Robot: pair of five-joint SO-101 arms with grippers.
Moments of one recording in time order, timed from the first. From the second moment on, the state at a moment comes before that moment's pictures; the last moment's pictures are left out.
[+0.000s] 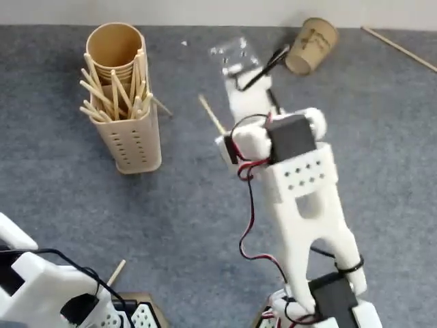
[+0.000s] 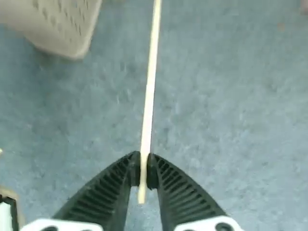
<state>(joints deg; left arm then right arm) -60.4 4.4 3.0 65.1 -4.4 -27.9 -13.0 -8.5 92.8 4.9</state>
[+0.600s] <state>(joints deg) -60.3 4.4 3.0 65.1 -4.4 -27.2 -12.2 29.3 62.7 12.7</state>
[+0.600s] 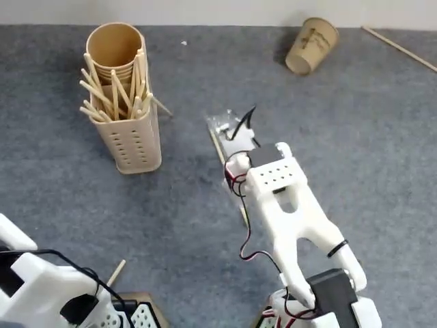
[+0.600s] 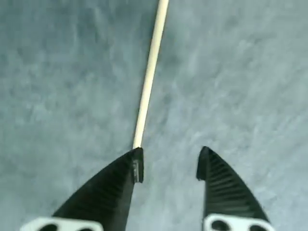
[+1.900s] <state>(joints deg) -59.6 4.4 3.0 65.1 -4.4 -32.5 8.6 32.5 34.7 9.9</state>
